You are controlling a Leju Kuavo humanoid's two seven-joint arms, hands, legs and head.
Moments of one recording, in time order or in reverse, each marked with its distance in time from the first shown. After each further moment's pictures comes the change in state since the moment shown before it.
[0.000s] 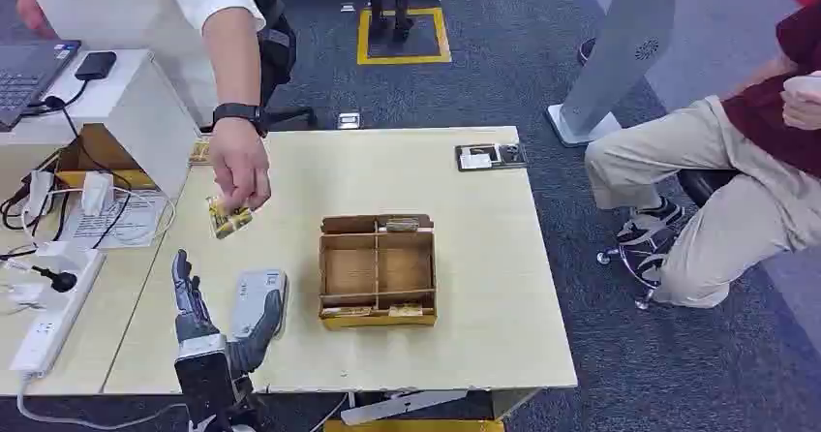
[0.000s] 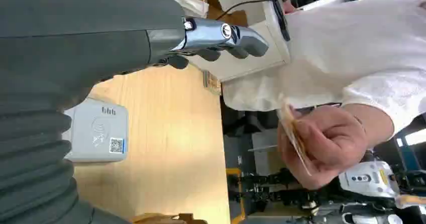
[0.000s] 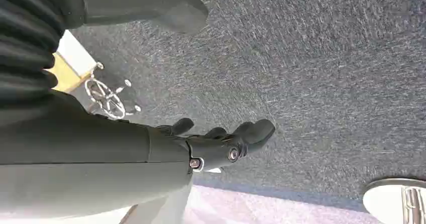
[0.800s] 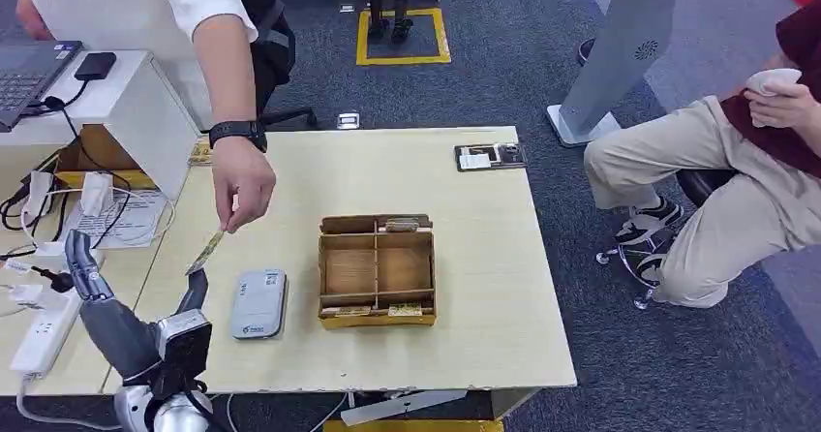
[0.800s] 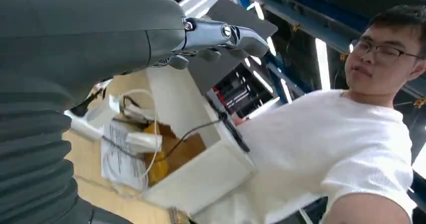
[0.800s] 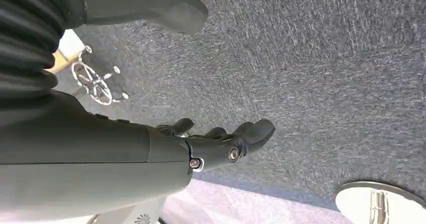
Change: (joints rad) left arm -0.122 -0.072 0.437 0.003 -0.453 0.001 -0.112; right arm -0.007 -0.016 0.012 0.044 0.095 0.000 0.008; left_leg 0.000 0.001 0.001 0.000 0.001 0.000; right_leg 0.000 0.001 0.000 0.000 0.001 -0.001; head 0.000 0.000
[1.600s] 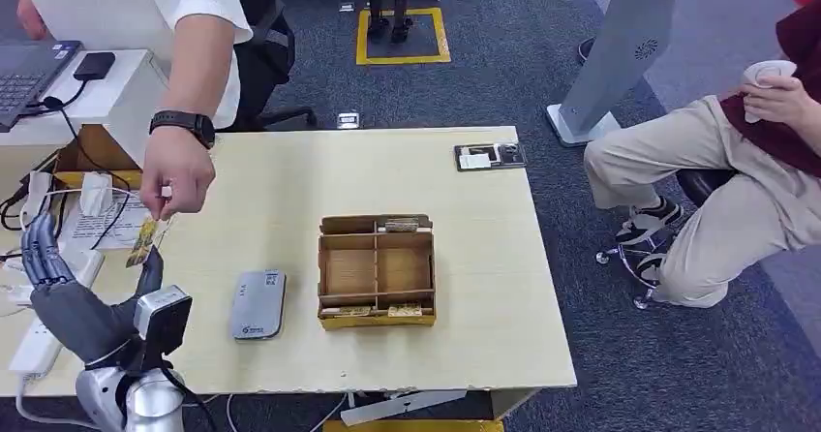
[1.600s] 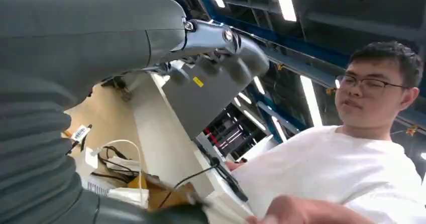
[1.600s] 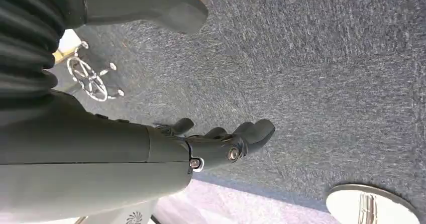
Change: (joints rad) left arm -0.092 0.001 0.142 0.005 -0.101 0.000 -0.037; right arm -0.004 -0.012 0.027 0.026 0.009 0.000 0.008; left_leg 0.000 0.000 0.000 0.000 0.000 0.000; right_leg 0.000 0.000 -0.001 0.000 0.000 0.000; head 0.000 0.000
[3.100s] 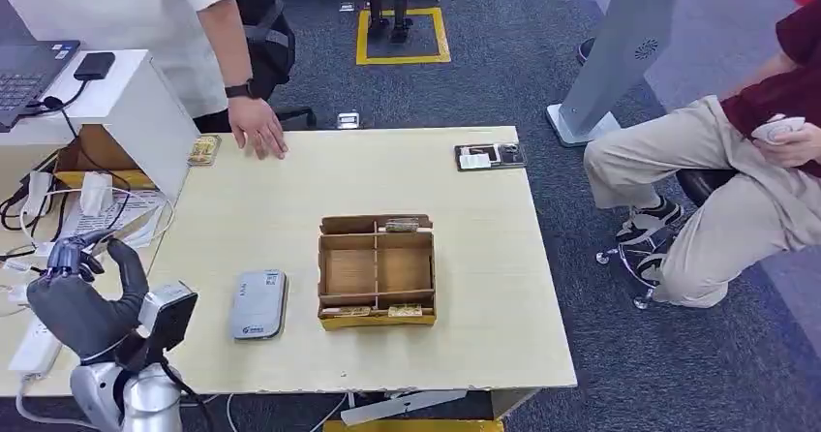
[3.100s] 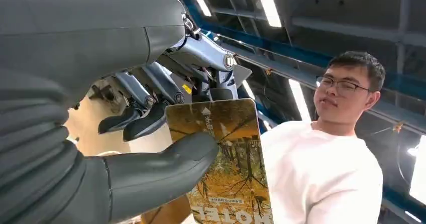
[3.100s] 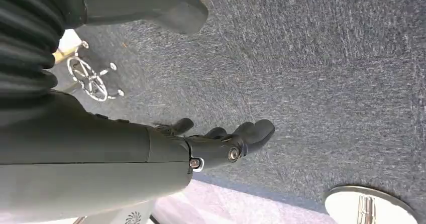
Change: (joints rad) left arm -0.019 -0.001 0.031 -0.004 -0.061 0.000 -0.012; right arm 0.000 -0.004 0.021 0.009 -0.014 0.000 0.010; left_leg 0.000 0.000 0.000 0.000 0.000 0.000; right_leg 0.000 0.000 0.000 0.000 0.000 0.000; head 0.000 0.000
